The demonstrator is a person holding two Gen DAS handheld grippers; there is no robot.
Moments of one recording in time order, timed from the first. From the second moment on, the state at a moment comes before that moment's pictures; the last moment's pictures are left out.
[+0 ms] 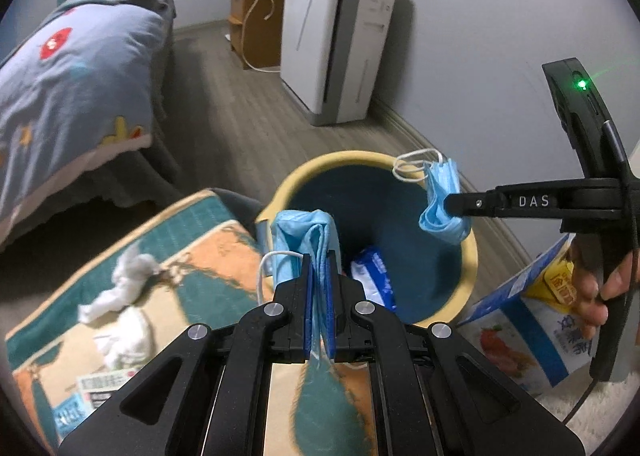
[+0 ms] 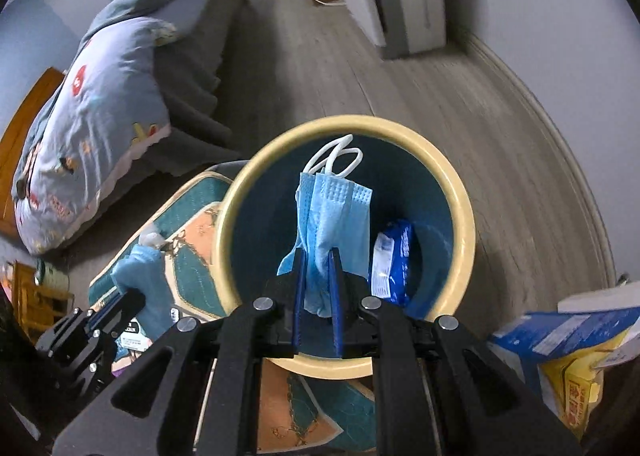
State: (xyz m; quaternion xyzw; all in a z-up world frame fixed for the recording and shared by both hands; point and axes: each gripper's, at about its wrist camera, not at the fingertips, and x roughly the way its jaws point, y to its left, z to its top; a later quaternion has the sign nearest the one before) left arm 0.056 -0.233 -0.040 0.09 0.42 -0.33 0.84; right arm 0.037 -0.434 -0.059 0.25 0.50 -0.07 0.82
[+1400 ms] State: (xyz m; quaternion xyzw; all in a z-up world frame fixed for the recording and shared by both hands) left arm 0.052 -0.174 -0.019 0.07 0.38 -0.26 0.88; right arm 0.044 -0.390 -0.035 0.22 0.49 -0.10 0.84
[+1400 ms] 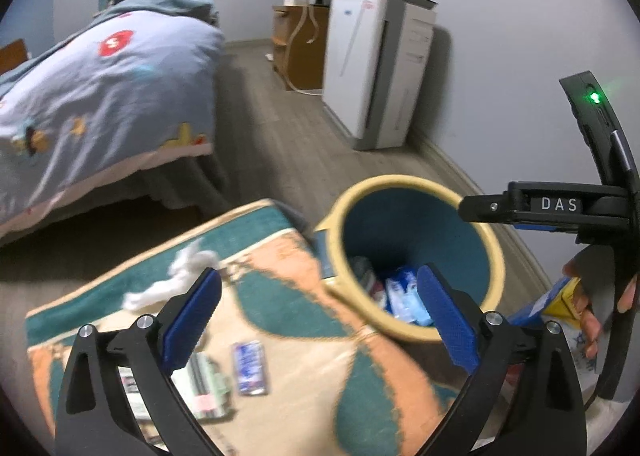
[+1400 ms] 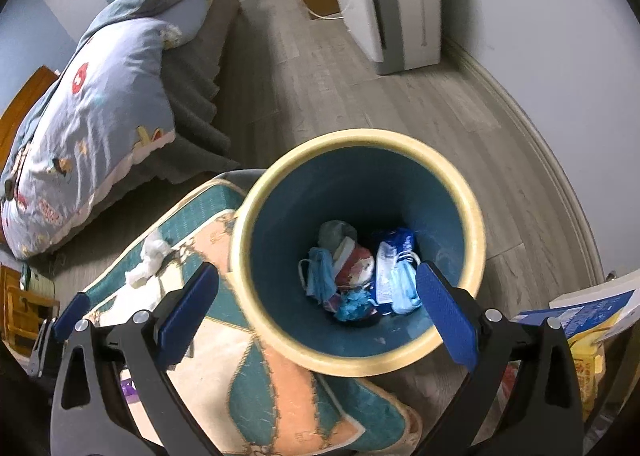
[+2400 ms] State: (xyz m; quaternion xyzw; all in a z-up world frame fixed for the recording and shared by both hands) left arm 0.111 0.015 -0.050 0.06 0.43 -0.10 0.90; right arm 0.142 -0.207 -0.083 0.10 0.54 0.01 0.84
